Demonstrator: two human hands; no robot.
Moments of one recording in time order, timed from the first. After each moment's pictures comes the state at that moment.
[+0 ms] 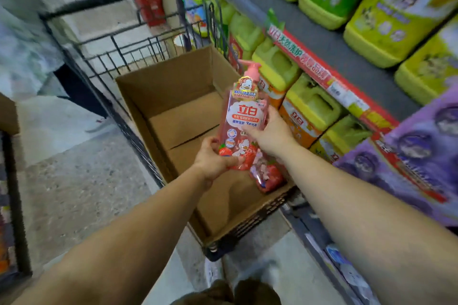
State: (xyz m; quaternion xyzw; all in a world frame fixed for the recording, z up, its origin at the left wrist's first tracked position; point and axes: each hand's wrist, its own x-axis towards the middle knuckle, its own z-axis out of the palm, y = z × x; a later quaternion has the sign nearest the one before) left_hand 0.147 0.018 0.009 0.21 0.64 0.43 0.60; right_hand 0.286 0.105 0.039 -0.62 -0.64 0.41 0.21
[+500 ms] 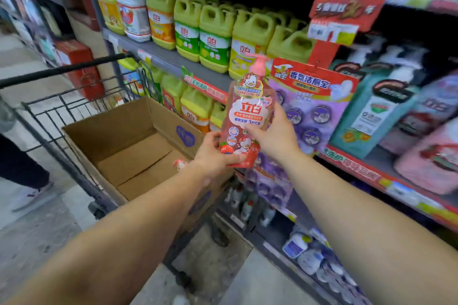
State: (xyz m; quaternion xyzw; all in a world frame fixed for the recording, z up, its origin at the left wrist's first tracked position) left_hand 0.296 -0.077 0.117 0.46 0.50 0.45 0.58; right_hand 0.446 -0.077 0.183 -0.64 -0.60 0.25 0.42
